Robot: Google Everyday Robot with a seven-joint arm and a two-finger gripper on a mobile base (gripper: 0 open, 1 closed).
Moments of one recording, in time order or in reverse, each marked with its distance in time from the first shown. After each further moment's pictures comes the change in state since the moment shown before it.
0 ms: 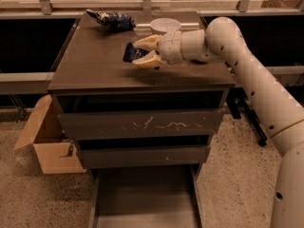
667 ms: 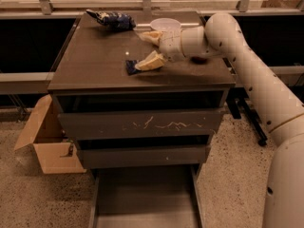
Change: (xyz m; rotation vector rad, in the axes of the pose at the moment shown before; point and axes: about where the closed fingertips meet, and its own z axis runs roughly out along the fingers) arm 0.017 -0.010 -0.001 -0.005 0.077 0.052
